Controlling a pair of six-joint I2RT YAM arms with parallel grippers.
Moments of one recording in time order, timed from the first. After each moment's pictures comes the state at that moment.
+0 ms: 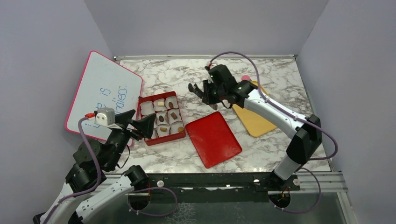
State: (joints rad) left arm -0.87 0.26 0.87 -0.50 -0.51 -0.29; right arm 0.72 1.63 1.49 -0.64 0.06 0.37
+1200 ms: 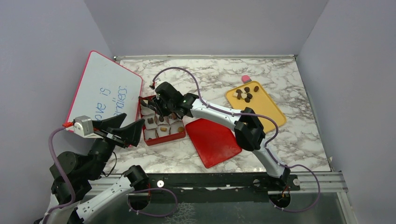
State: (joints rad) left arm -0.87 0.17 0.97 -0.58 -0.43 -0.34; right arm 1.04 2.30 2.06 -0.42 0.06 0.25
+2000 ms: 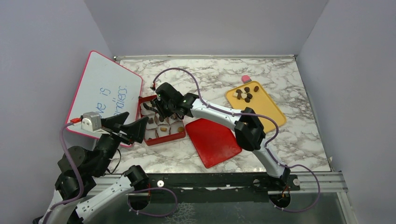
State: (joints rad) left arm -0.87 0.21 0.96 -0.58 -0.47 -0.32; right arm 1.04 2.30 2.06 -0.47 0.09 0.23
